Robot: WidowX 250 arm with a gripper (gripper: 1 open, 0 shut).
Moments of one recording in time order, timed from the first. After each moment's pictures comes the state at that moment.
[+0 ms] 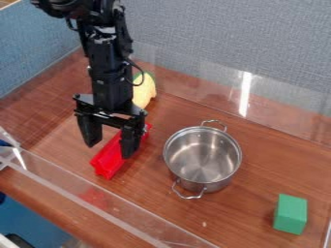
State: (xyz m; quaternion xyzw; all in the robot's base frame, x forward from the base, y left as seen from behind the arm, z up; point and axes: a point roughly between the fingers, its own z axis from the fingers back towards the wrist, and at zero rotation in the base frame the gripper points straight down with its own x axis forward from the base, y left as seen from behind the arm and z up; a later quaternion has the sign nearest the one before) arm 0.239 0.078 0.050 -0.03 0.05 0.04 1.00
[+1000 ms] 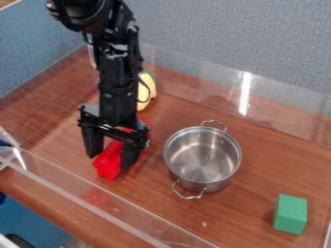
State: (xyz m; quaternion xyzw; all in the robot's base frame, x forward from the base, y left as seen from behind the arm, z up) arm 0.236 0.077 0.030 0.00 0.10 0.04 0.99
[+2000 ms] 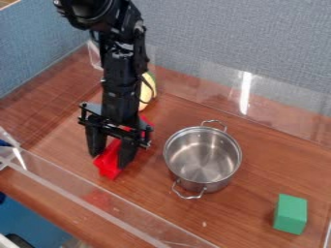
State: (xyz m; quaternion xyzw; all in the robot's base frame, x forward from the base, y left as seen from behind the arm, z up) arm 0.239 0.078 0.033 0.03 0.10 0.05 0.99
